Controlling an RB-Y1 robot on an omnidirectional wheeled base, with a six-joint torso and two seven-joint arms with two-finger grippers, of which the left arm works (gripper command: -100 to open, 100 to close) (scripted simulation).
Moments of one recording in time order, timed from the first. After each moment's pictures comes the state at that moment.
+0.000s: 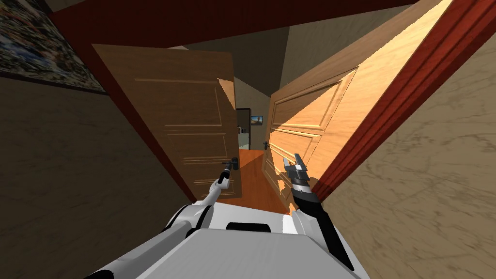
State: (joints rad) arm -0.51 0.11 0.17 -0.58 0.03 -0.50 0.03
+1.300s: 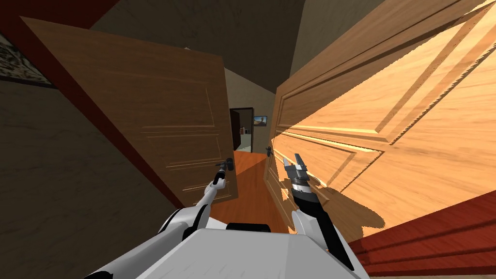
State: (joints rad) arm -0.49 0.14 0.29 -0.58 0.07 -0.49 -0.03
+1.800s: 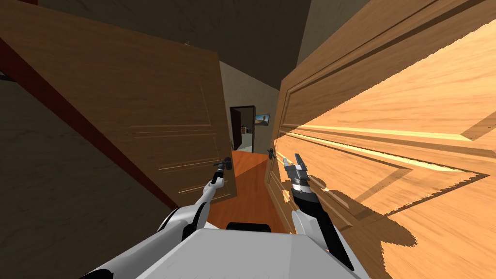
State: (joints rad) arm -0.51 0.16 0.33 -0.57 0.08 -0.50 -0.05
